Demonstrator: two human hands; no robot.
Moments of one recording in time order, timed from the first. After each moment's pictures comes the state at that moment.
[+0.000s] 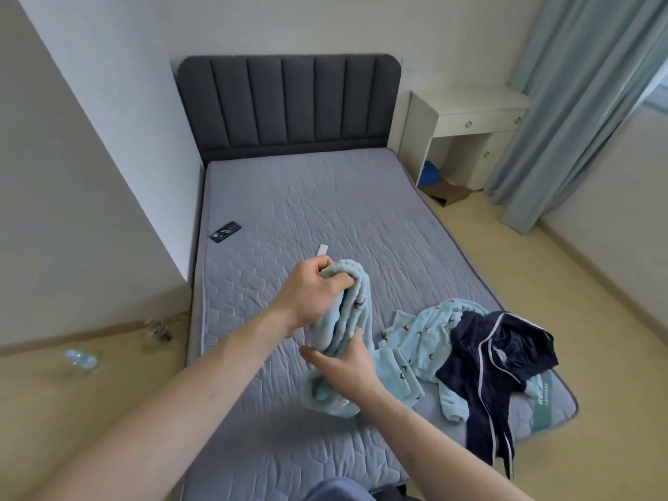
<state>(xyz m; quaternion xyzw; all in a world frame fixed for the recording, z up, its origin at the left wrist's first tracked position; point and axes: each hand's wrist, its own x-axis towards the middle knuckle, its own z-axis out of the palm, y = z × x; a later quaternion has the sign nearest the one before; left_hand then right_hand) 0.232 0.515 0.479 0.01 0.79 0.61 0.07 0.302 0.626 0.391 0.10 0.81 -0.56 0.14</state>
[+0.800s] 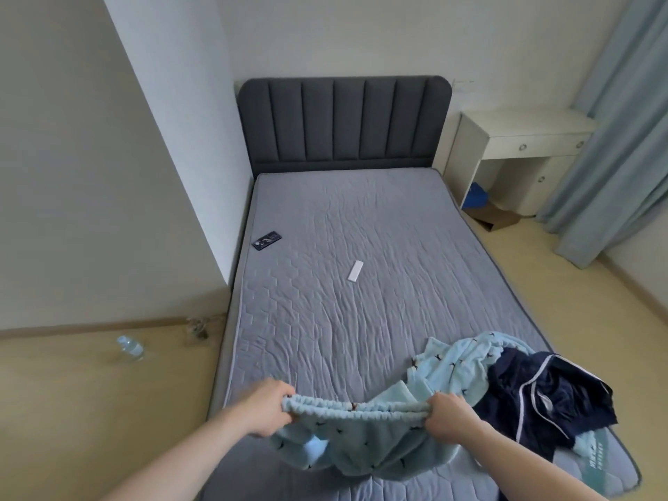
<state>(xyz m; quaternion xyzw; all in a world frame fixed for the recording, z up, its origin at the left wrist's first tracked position) 0.305 0.400 0.327 0.00 0.94 0.15 0.29 0.266 0.768 0.302 -0.03 0.94 -0.04 0.34</state>
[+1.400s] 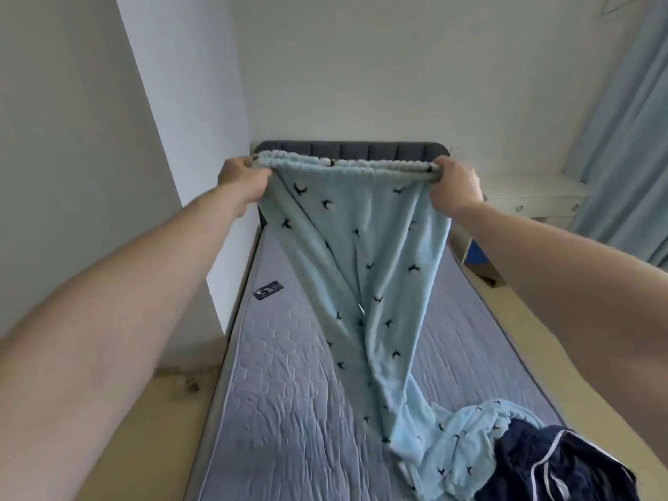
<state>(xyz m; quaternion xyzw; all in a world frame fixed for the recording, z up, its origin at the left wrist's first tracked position) 0.055 0.374 0.678 -0.19 0.80 0.52 -0.21 -0.009 0.717 0.673 -0.06 0.94 -0.26 -0.22</state>
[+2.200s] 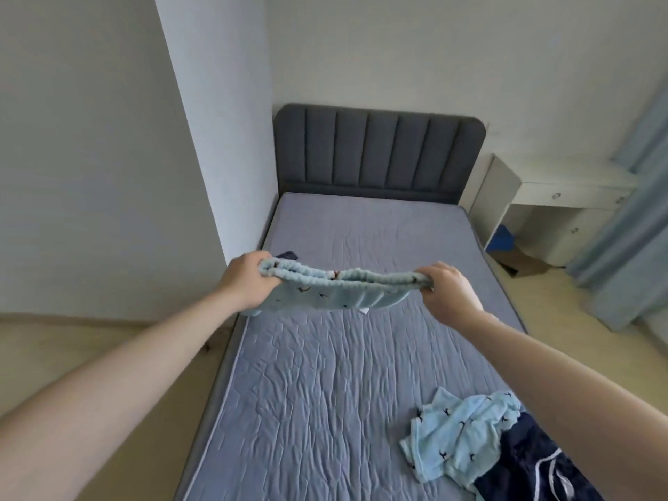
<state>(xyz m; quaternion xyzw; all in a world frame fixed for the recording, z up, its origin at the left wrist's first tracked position) 0.137 0.341 0.485 -0.12 0.93 0.34 -0.09 0.046 0.711 0.475 -0.17 0.96 -0.20 -0.07</state>
